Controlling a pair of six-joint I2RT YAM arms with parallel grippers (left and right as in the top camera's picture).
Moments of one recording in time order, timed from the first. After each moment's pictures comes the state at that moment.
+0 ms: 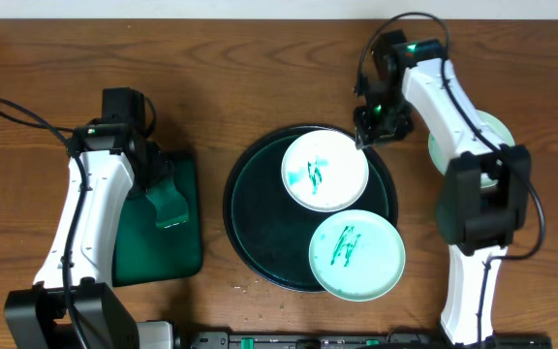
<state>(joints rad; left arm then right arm) 0.08 1.52 1.18 -1.04 -0.23 -0.56 0.24 2.23 1.92 -1.32 -0.20 0.00</state>
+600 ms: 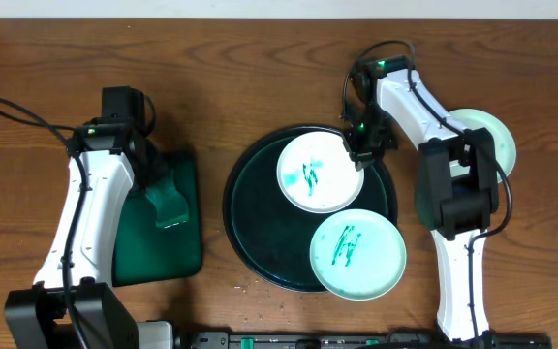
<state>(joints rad) 0.08 1.52 1.18 -1.02 -0.23 -0.56 0.29 2.38 1.92 -1.35 -0.18 0.02</state>
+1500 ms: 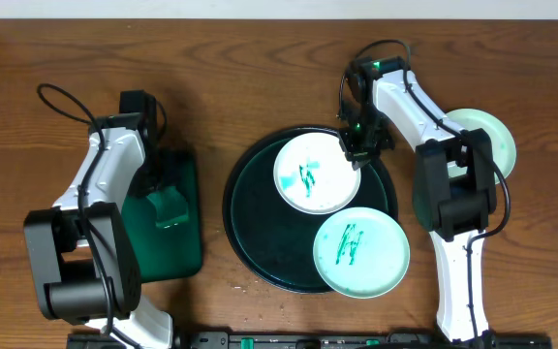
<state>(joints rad) 0.10 1.78 1.18 -0.91 -0.09 -0.37 0.31 2.38 1.92 -1.34 -0.18 0.05</state>
